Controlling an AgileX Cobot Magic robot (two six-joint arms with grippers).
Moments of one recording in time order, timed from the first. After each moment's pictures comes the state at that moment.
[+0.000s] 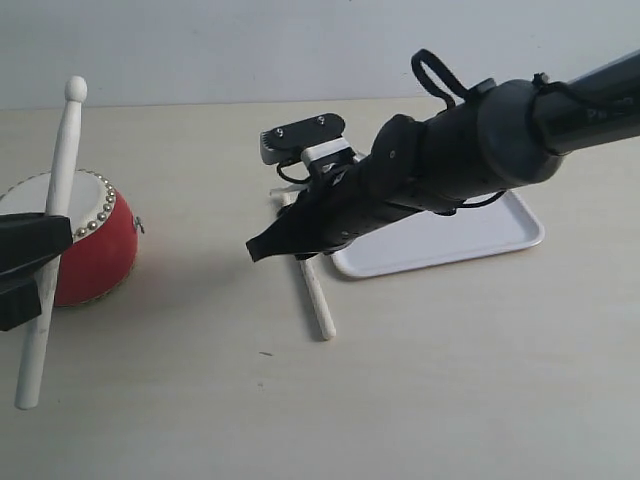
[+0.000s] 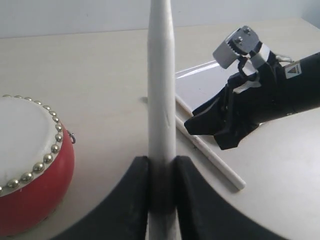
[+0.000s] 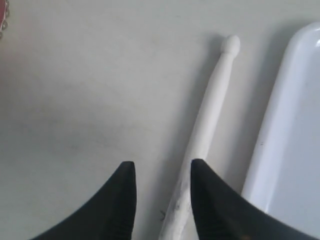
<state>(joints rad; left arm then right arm) -0.56 0.79 -0.31 0.10 0.02 -0.33 0.53 2.03 -1.14 0.65 0.13 -0.53</state>
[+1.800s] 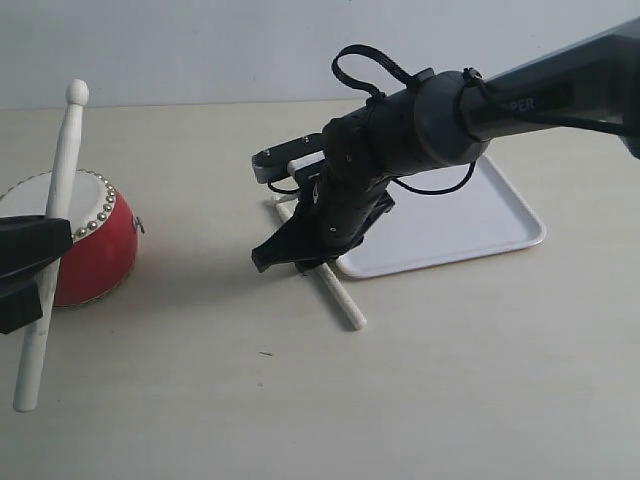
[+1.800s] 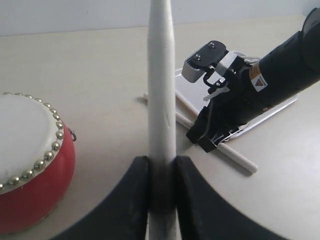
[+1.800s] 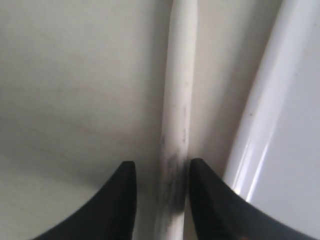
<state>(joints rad) -0.56 0.79 -0.31 0.10 0.03 -0.33 0.53 2.18 -1.39 0.00 0.50 0.11</state>
